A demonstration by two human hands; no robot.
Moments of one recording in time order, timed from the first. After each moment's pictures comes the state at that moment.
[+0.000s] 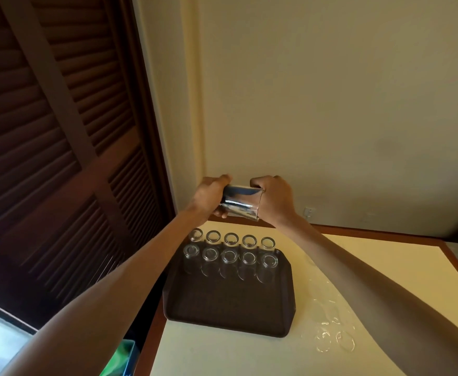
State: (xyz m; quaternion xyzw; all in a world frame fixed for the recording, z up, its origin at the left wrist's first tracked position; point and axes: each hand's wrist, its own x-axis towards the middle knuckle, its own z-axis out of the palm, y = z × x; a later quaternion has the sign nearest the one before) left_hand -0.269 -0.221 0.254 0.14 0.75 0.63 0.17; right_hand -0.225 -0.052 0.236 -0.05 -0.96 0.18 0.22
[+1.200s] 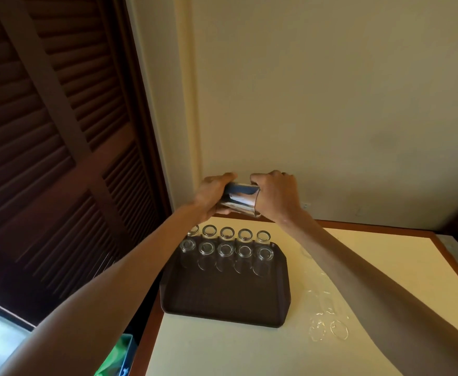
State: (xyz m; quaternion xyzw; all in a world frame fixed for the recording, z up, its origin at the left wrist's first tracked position) left_hand -0.253 -0.211 0.256 0.08 0.71 0.65 0.24; right_hand -0.203 -0.046 0.248 0.00 -0.95 0.01 0.30
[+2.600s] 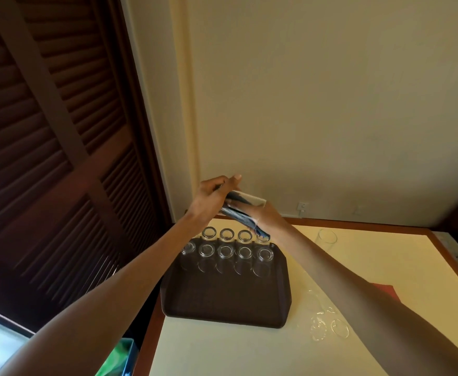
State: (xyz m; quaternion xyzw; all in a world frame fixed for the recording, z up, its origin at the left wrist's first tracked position) left_hand -0.249 -0.221 0.244 0.21 0.72 0.65 0.13; right_hand -0.199 -0.065 0.204 -0.17 -0.82 0.54 0.00
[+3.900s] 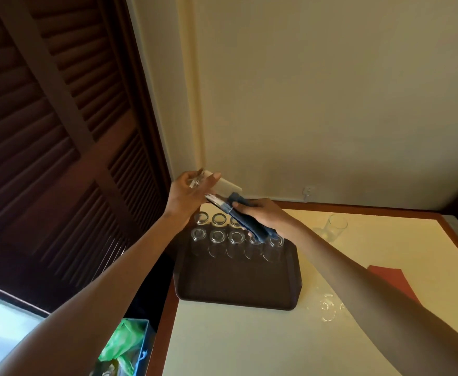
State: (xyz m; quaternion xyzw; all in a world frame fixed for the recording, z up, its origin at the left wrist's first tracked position) left_hand -0.273 -0.286 0.218 0.06 0.71 0.69 0.09; right_hand -0.195 -0.085 0.198 -0.13 -0.75 0.63 -0.12
